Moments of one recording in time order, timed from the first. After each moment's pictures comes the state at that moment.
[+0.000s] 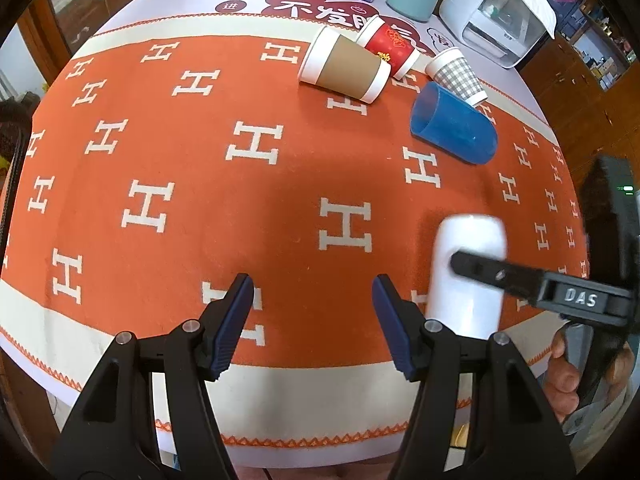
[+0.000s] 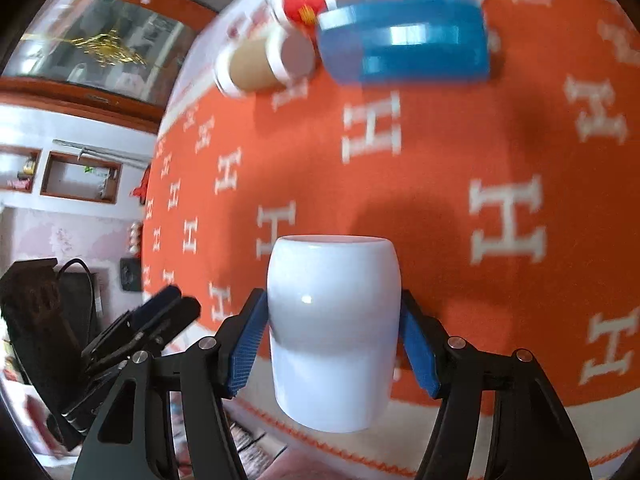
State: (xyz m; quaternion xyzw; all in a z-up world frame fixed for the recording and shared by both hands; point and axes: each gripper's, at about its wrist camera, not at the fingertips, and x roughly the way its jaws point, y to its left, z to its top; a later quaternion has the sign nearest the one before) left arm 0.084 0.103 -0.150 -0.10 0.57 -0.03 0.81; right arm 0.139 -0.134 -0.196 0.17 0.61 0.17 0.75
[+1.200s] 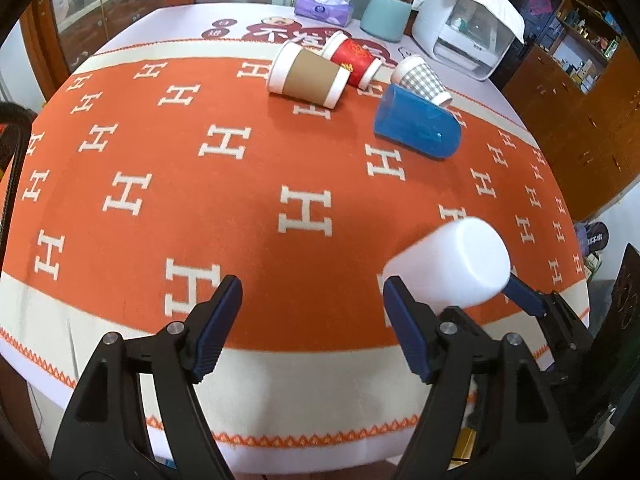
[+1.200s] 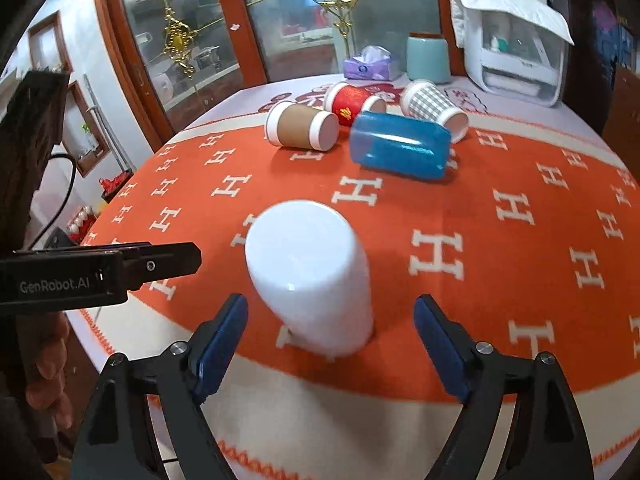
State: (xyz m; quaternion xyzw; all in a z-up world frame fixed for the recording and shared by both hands) left arm 0.035 0.070 -0.151 -0.10 0.52 -0.05 0.85; right arm 0.010 -0.135 -0.182 0.02 0.45 0.16 0.88
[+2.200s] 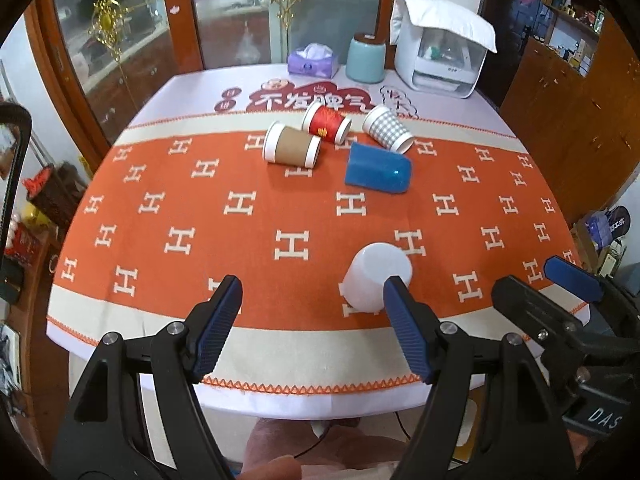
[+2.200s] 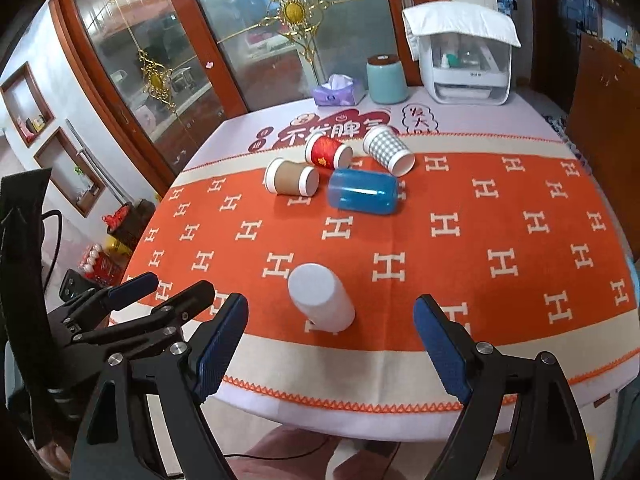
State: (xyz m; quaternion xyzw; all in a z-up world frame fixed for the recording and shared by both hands) left arm -0.022 0.013 -0.011 -0.02 0.46 0.00 0.89; right arm -0.027 -0.176 0.006 0.06 0.47 0.11 0.87
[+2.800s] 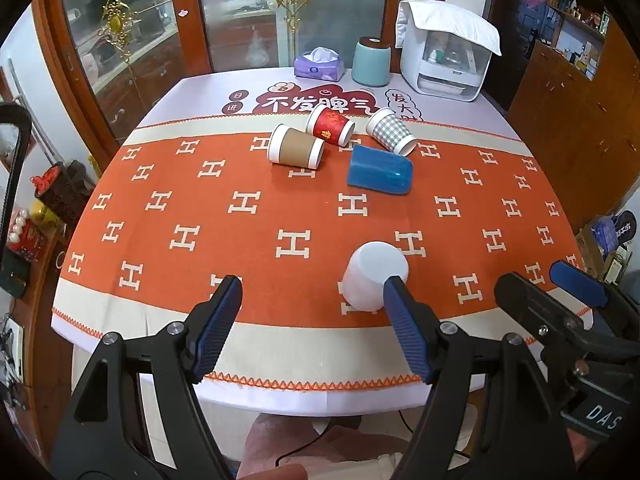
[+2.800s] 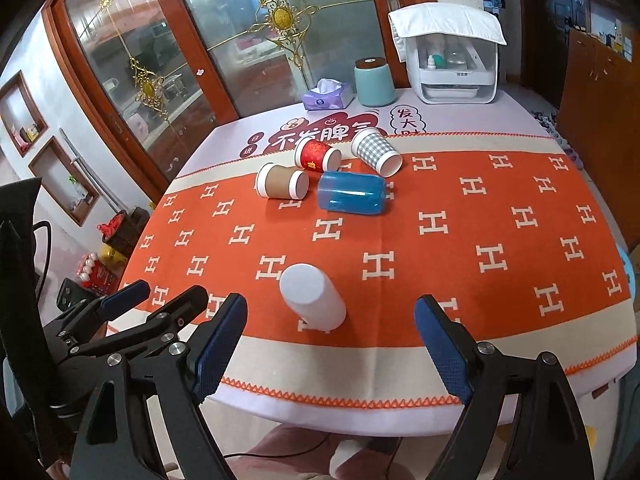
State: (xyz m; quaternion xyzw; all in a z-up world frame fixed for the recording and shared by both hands) left arm -0.031 0.005 -0.010 -0.02 0.46 0.01 0.89; right arm -0.036 -0.185 0.008 0.07 0.47 0.10 0.87
